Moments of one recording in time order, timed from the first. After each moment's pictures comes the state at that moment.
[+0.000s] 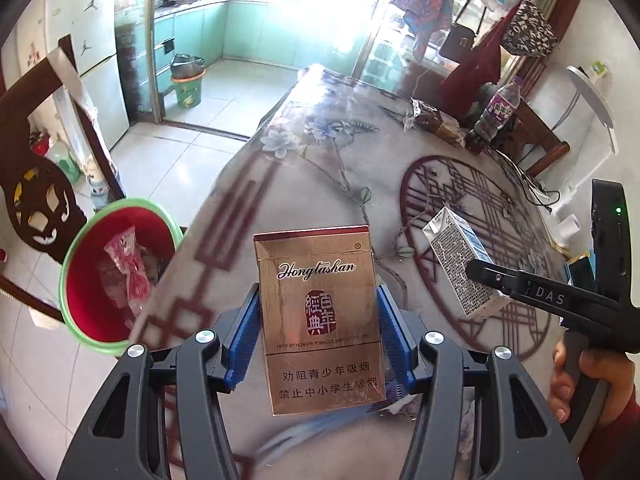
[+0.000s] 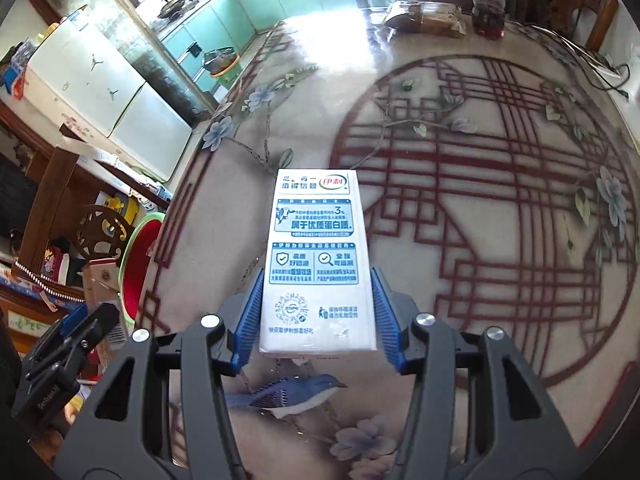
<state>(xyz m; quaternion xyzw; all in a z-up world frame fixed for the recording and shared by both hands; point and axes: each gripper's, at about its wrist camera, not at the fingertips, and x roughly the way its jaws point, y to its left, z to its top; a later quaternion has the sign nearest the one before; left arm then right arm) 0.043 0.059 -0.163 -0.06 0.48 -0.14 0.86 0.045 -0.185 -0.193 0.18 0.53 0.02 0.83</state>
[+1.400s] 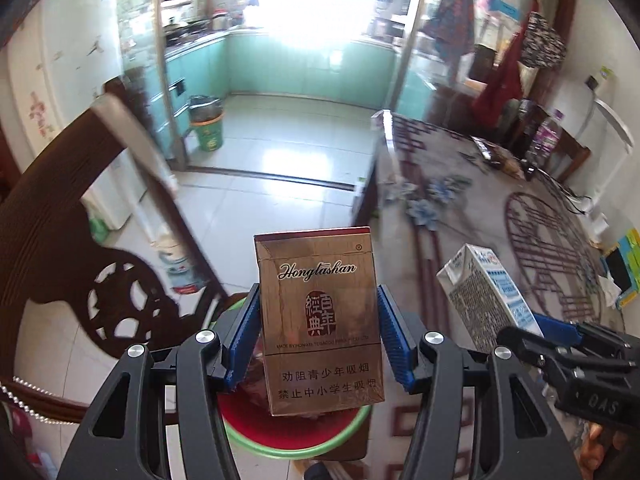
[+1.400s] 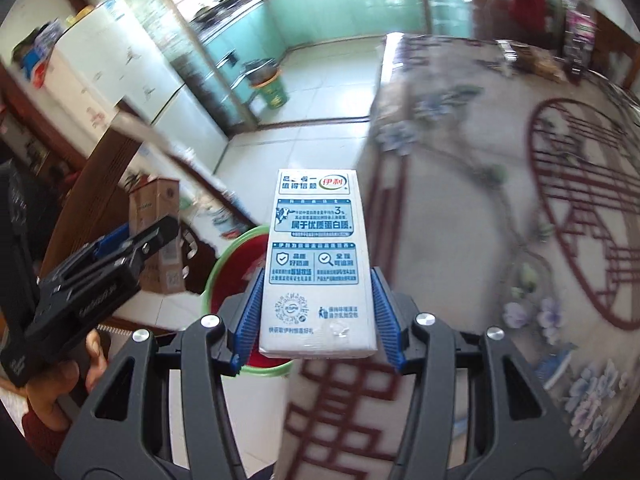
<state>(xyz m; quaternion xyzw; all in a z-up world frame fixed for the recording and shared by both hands) 0.153 0.281 -0.140 0.00 0.44 -0.13 0.89 0.087 0.078 -0.149 0.16 0.49 0.05 0.85</state>
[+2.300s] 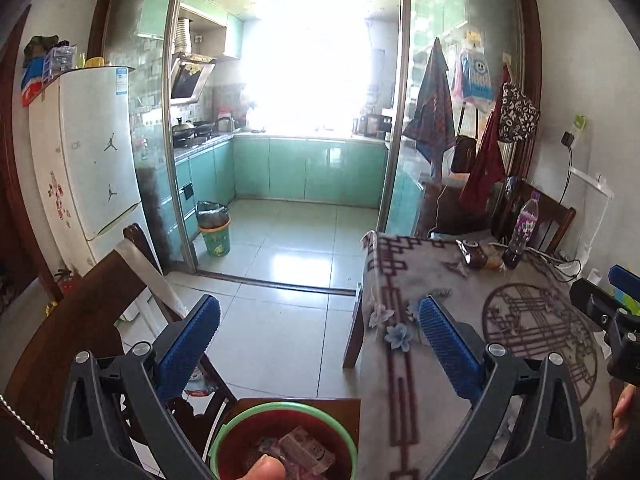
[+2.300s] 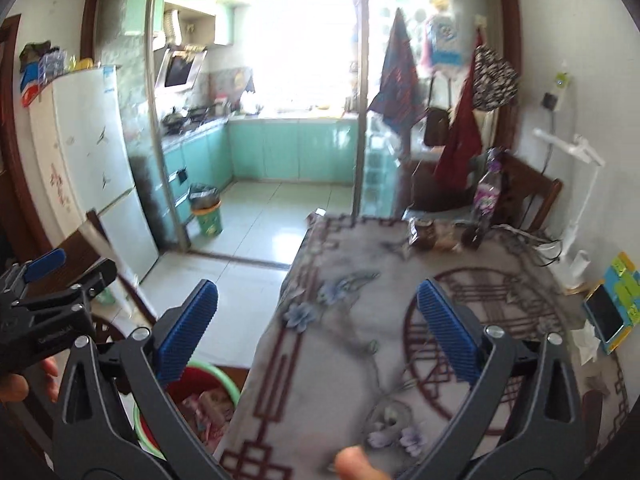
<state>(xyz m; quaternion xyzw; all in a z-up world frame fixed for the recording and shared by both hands) 0.133 0.231 -0.014 0.01 0.25 -0.13 0.96 0.053 0.019 -0.002 0.04 0.25 -0.12 0.96</state>
